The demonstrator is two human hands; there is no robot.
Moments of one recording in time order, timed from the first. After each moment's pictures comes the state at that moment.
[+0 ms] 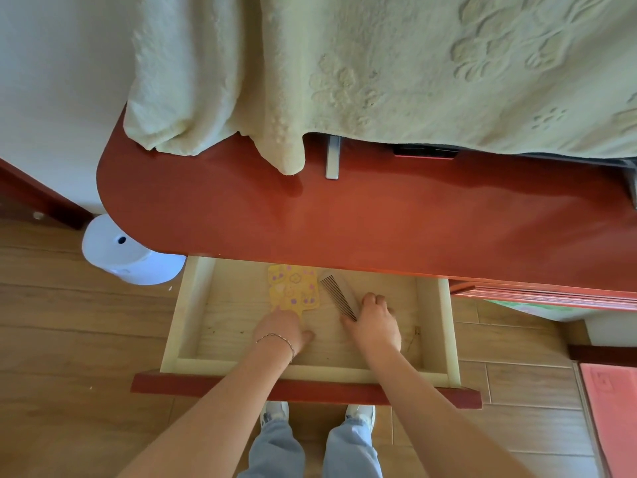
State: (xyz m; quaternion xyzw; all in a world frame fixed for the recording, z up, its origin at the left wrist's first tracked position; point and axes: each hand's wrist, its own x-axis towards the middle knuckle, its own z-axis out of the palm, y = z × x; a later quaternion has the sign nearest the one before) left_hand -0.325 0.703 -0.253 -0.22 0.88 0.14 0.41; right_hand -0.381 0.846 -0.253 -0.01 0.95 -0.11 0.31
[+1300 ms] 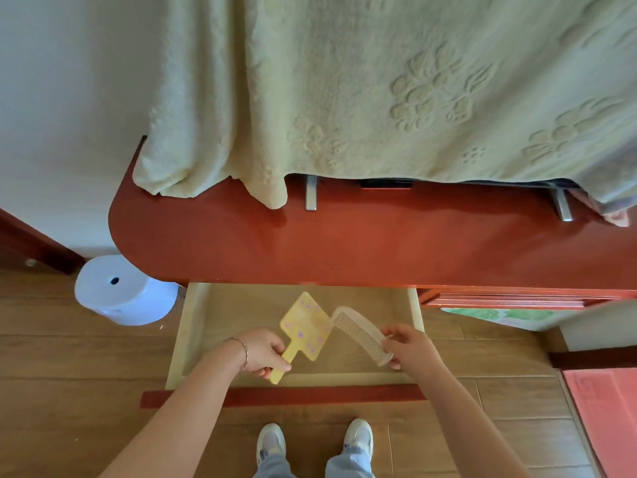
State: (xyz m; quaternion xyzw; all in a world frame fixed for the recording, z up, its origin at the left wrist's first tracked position) left_hand -0.305 0.667 -0.178 -0.16 0.79 0.37 0.46; right_hand -0.373 0.930 -0.187 0.13 0.83 -0.43 0.33
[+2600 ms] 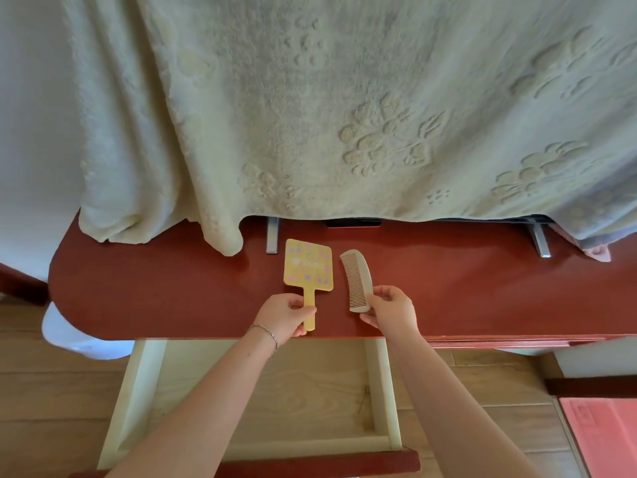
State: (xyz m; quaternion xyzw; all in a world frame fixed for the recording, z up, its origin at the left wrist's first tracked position) left_hand -0.443 0.733 -0.157 -0.25 0.76 0.57 0.18; right_hand -0.505 0.909 -0.158 0.22 0.76 -0.58 0.21
